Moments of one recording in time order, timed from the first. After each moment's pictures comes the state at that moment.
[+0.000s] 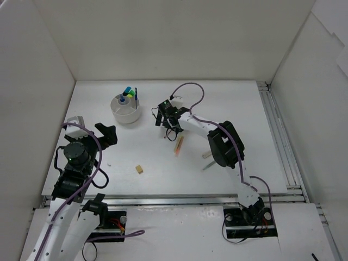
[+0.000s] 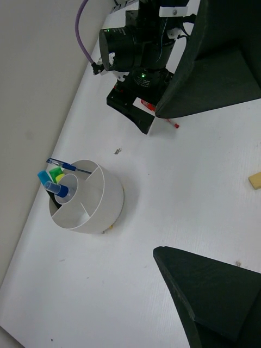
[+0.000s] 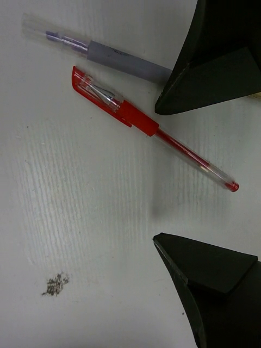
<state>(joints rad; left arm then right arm) -0.22 0.56 0.69 -0.26 -0.20 -0.41 0.69 2.28 1.79 -0.44 0.34 0.77</state>
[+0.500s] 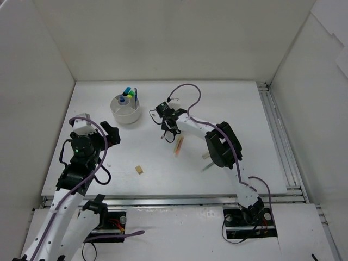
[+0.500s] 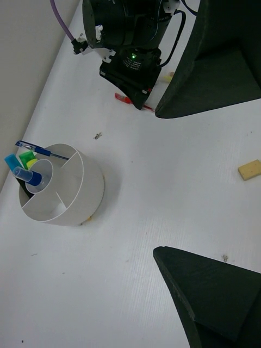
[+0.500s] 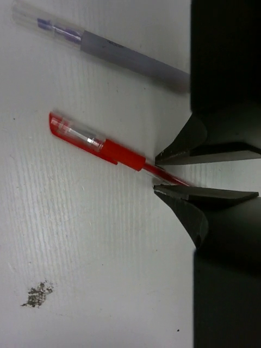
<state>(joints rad) -0.22 0.65 0.69 -0.29 -0.22 -0.42 0.71 2.32 1.82 -0.48 0.36 0.74</state>
